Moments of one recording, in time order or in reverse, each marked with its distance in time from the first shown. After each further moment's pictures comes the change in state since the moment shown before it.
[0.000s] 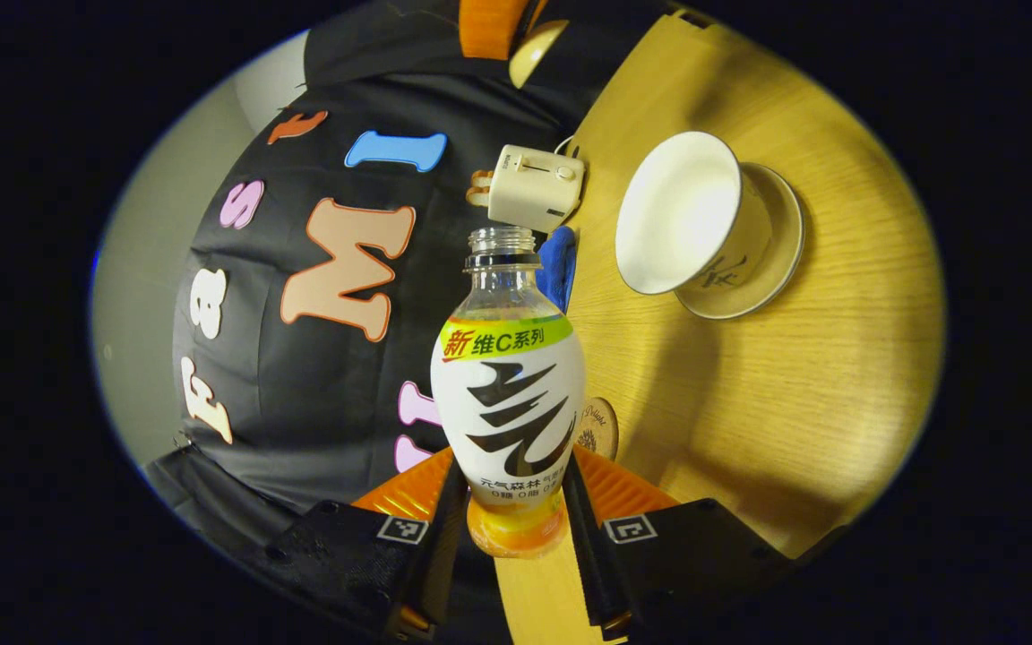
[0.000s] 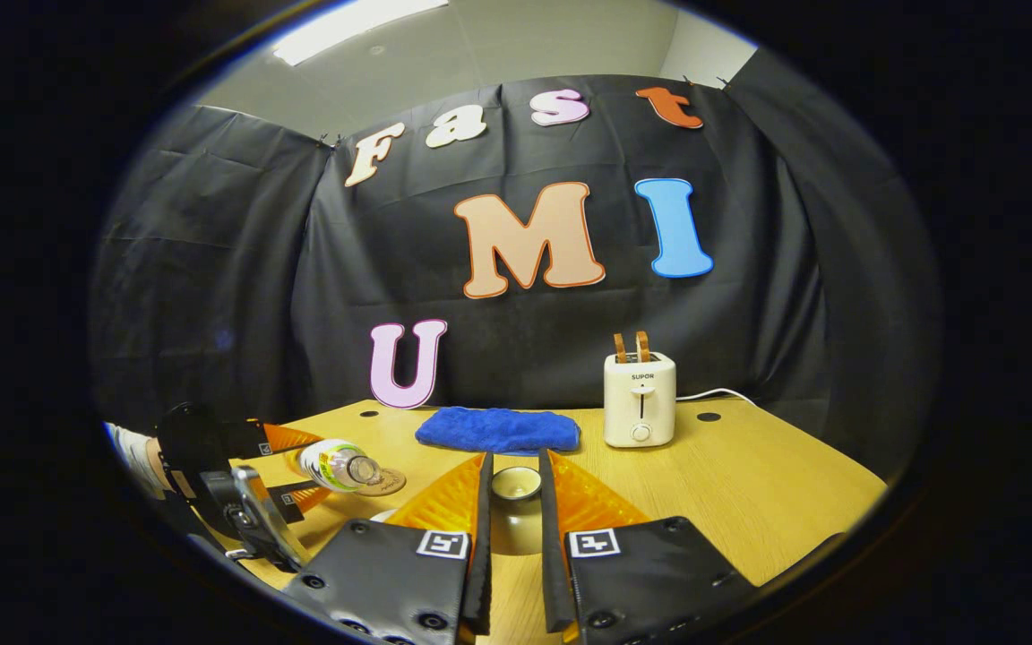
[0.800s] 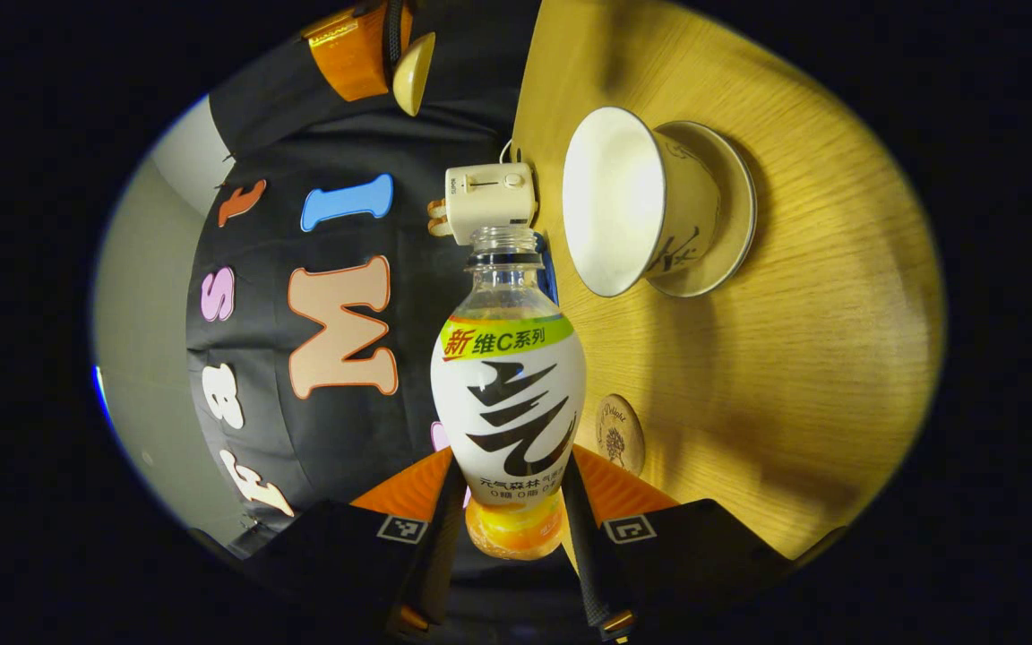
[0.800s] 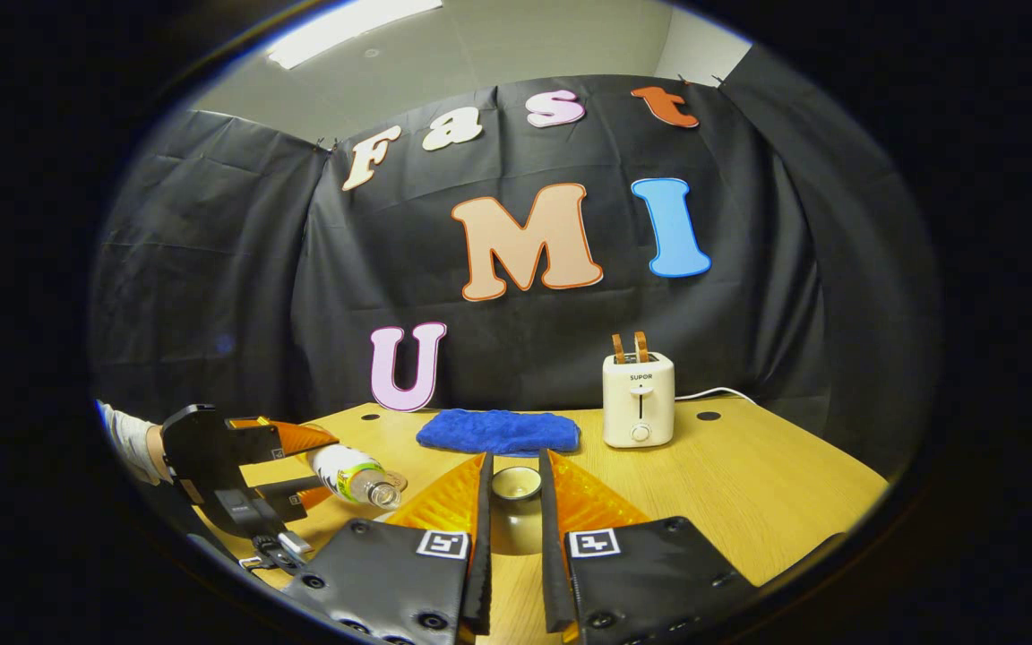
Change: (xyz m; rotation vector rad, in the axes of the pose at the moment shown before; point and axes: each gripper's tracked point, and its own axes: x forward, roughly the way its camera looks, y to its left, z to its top) left arm 0.001 0.006 0.014 0.272 -0.025 0.005; right arm -0.002 -0.002 0.005 0.014 -0.005 0.002
